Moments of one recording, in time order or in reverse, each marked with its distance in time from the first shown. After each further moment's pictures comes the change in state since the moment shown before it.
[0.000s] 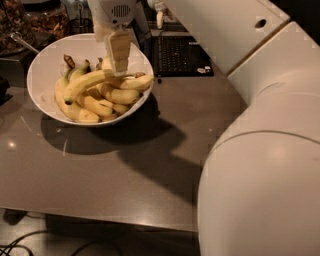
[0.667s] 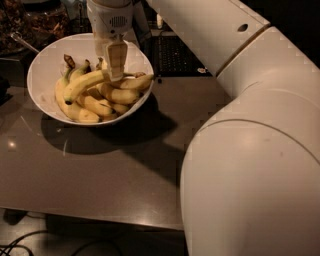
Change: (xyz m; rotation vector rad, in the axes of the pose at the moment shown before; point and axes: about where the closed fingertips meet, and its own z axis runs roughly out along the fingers) arm -0.005 -0.004 0.032 -0.061 -0.034 0.000
